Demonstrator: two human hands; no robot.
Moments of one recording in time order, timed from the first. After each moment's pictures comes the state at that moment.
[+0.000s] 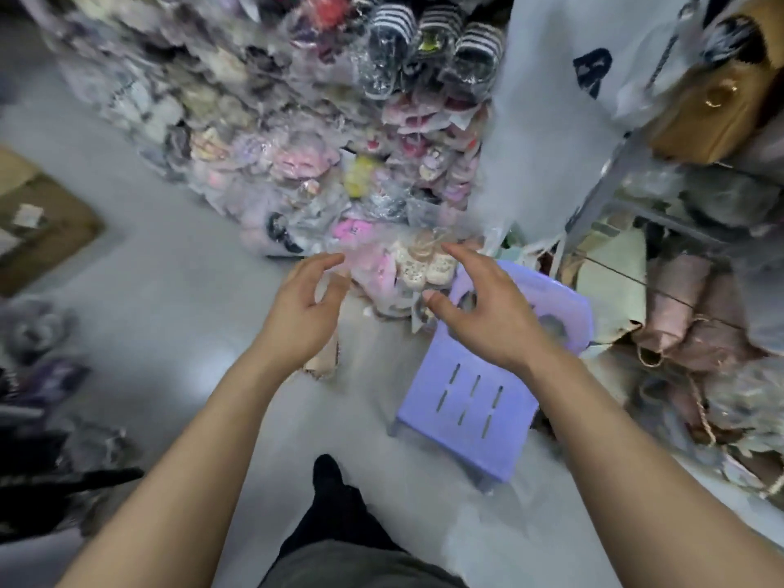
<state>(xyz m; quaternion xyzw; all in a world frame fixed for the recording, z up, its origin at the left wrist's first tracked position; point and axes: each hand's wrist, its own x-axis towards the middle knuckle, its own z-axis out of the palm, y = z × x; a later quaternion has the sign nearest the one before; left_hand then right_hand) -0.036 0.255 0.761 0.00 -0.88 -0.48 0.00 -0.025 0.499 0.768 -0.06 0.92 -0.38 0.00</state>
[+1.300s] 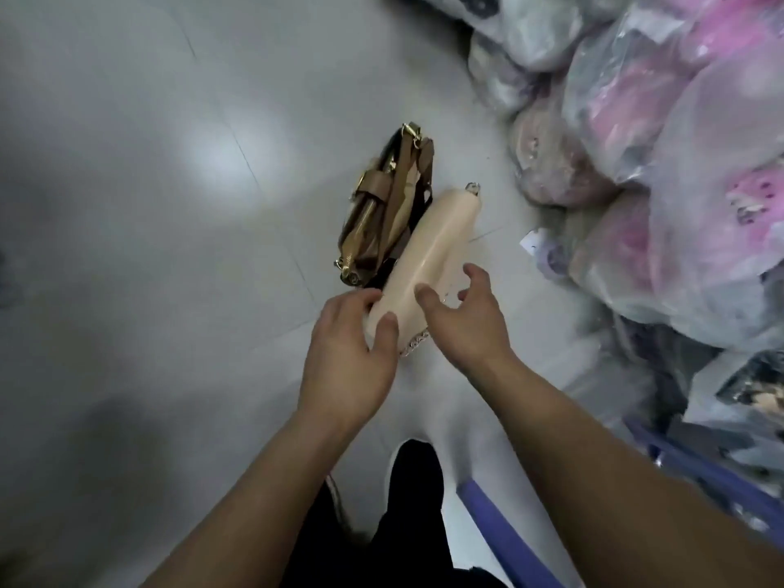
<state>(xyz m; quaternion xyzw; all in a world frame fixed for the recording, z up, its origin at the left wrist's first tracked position) -0.252 0.034 0.135 0.36 -0.80 -0.46 -0.11 -0.345 0.142 0.119 0.15 0.85 -0.34 0.37</state>
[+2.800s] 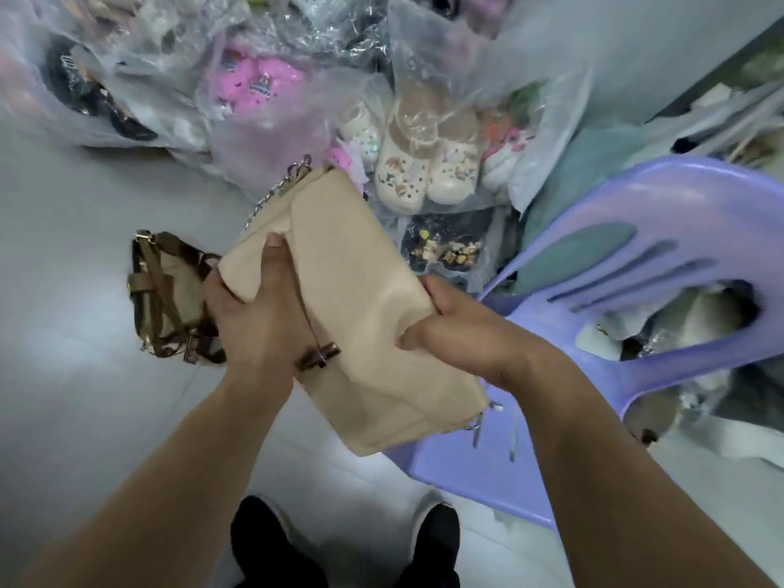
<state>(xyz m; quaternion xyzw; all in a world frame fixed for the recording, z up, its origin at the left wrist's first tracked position) -0.280 0.241 0.344 0.39 -0.66 -0.64 -0.03 -0.251 0.425 0.396 0.20 0.77 -0.47 0.37</state>
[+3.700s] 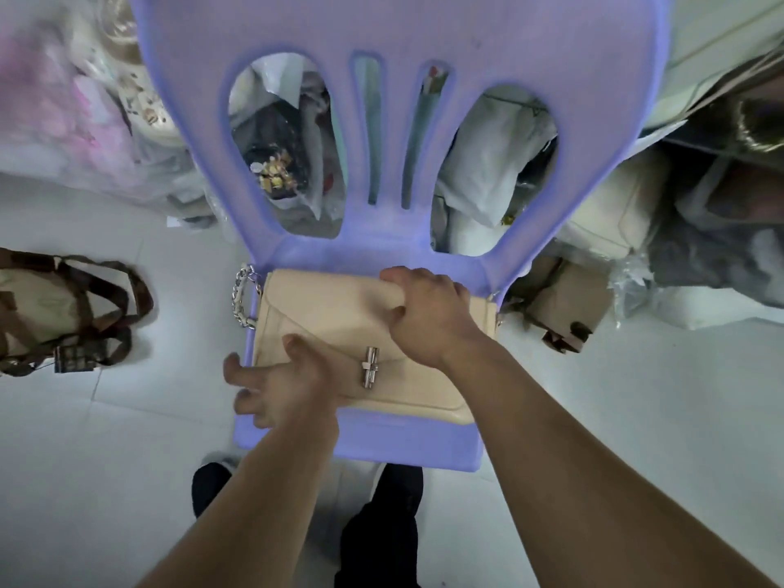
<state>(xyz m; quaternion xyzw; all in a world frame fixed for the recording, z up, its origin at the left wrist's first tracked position) -0.111 0.533 0.252 0.54 -0.75 -0.38 -0.12 -0.106 0.671 0.259 0.18 0.90 -0.28 0.27</state>
